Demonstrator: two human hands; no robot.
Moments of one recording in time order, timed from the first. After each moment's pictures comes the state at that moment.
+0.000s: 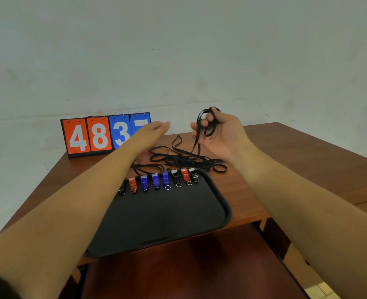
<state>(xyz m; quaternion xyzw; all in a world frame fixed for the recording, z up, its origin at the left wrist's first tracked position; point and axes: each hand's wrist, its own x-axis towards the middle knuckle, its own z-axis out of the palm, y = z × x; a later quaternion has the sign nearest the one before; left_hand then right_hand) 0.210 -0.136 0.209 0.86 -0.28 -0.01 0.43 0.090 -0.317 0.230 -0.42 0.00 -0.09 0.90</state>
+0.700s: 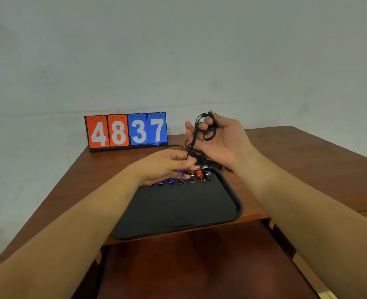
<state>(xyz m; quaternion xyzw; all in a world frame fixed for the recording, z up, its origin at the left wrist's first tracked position) 0.127 -0.094 0.189 0.72 -0.34 -0.27 0.54 0.061 -0.267 0.236 -0.35 -0.05 0.01 0.93</state>
